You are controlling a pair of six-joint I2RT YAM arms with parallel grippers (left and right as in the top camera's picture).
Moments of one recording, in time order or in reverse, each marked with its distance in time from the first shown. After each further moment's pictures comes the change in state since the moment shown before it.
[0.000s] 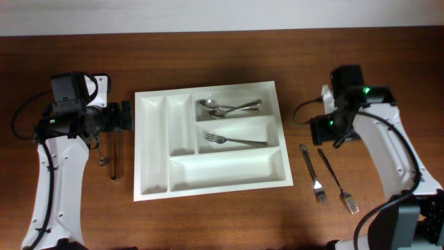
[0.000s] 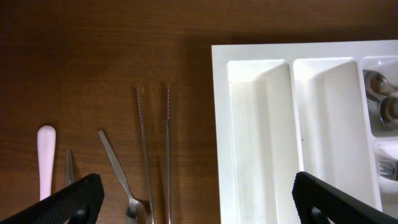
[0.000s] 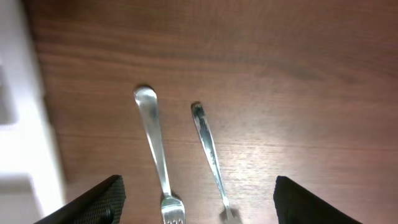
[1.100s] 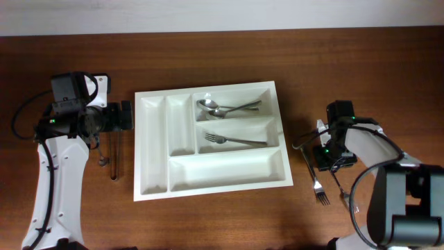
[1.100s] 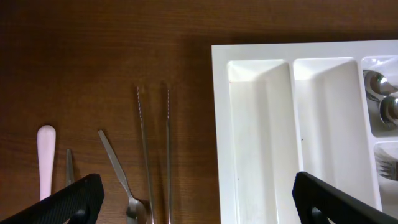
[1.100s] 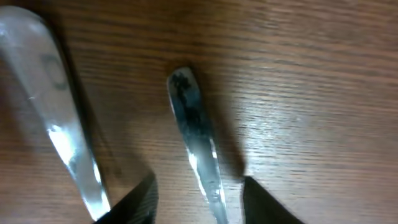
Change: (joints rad) left arm 0.000 0.000 0.000 0.000 0.000 0.000; right arm -0.074 0.107 -0.316 0.283 0.010 -0.105
